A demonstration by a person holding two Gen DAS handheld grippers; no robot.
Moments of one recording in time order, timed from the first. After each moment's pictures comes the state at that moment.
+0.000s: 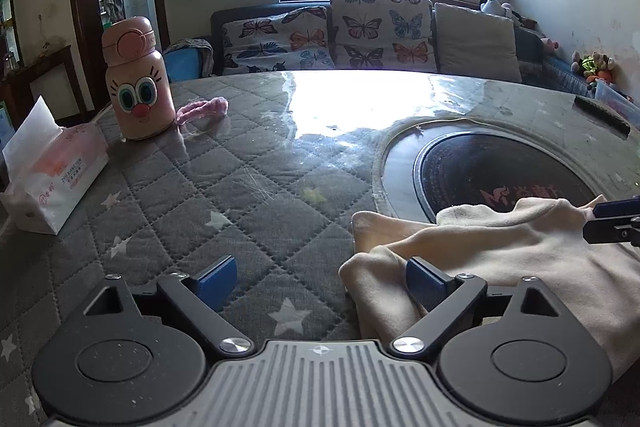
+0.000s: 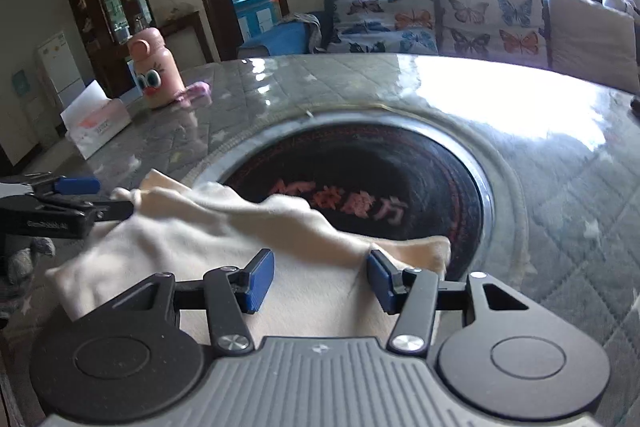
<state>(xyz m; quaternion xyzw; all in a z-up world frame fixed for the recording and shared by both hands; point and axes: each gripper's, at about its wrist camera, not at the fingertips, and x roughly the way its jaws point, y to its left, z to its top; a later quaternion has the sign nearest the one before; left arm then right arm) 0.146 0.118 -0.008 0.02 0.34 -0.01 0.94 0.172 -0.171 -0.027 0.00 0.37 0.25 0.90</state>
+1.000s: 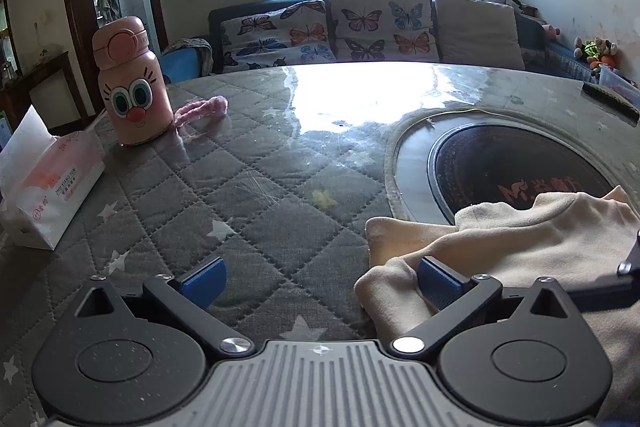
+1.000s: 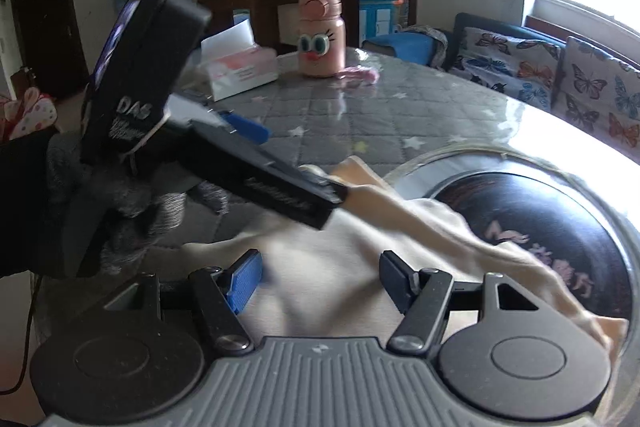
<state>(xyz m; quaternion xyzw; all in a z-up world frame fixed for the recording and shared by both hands) 0.162 0.122 -0.015 0.03 0.35 -0.01 0.94 0.111 -0.036 -0.020 -0.13 0.33 0.39 0.85</state>
